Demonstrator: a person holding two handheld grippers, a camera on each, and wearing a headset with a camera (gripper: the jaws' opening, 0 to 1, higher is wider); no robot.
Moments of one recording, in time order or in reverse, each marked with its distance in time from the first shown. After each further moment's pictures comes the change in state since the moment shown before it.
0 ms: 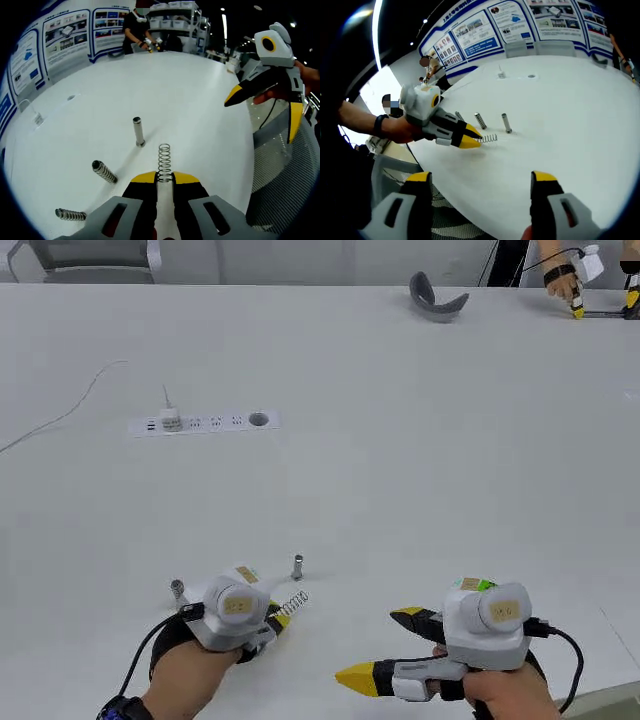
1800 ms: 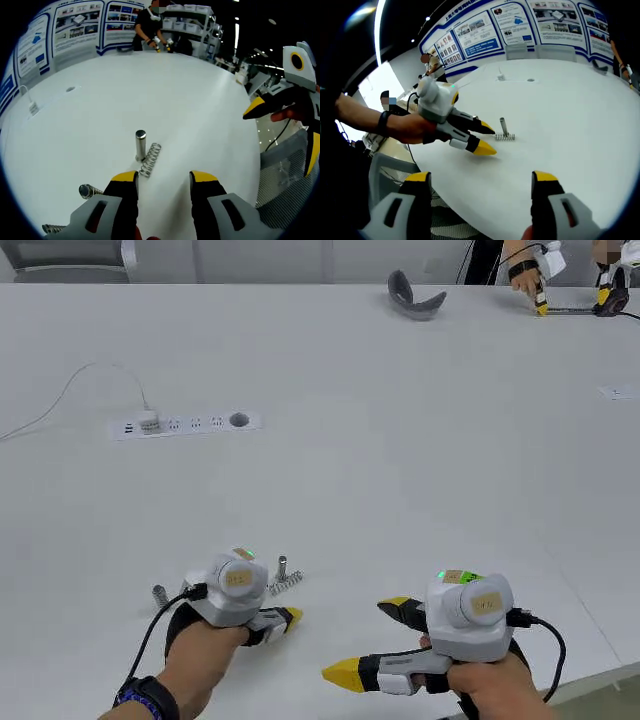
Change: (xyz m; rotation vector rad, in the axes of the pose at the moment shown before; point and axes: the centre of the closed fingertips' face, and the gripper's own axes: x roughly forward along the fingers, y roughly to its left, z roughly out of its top) left arm 0.044 0.007 0.021 -0.124 -0.009 0.004; right arm -0.005 -0.004 0.007 -0.036 -0.004 -0.032
